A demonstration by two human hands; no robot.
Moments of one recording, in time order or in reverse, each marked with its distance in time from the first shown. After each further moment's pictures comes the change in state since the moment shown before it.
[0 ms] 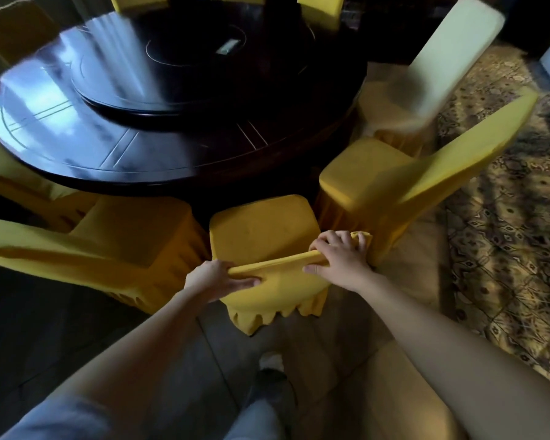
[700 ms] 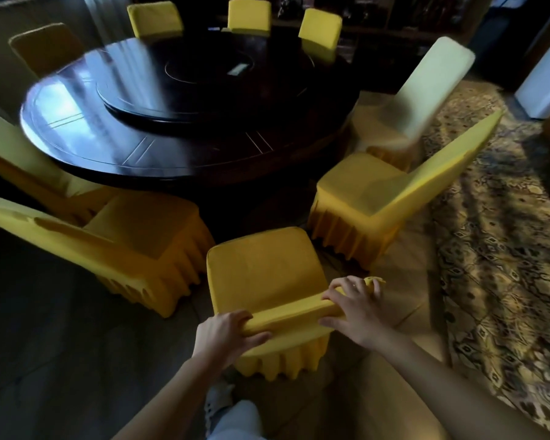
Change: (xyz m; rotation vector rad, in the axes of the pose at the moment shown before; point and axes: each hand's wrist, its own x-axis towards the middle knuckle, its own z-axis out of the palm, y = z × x) left_hand -0.149 -0.027 0.091 0.072 0.132 0.122; right_hand -0.162 -0.031 0.040 -0.065 0.001 -0.026
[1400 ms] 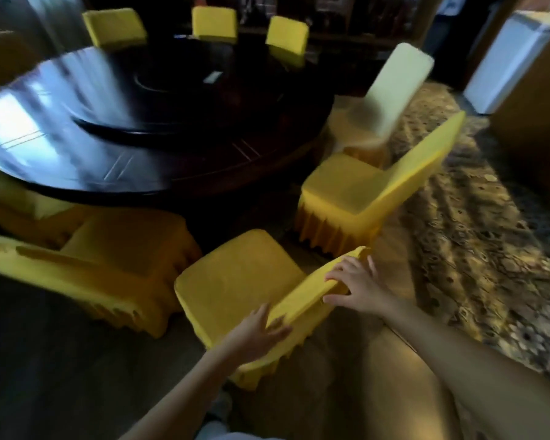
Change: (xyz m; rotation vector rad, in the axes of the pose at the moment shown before) left_hand 0.024 -0.002 -0.043 -0.323 -0.474 0.094; right_hand 0.042 -0.025 -0.034 0.065 -0.141 0.133
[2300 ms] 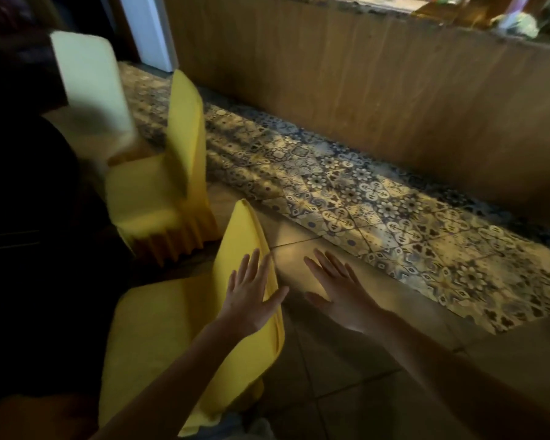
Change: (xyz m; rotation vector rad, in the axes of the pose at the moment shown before) left_hand 0.033 0.009 -0.054 0.688 -0.279 1.049; right_hand -0.117 -0.215 0.085 0.374 0.414 0.999
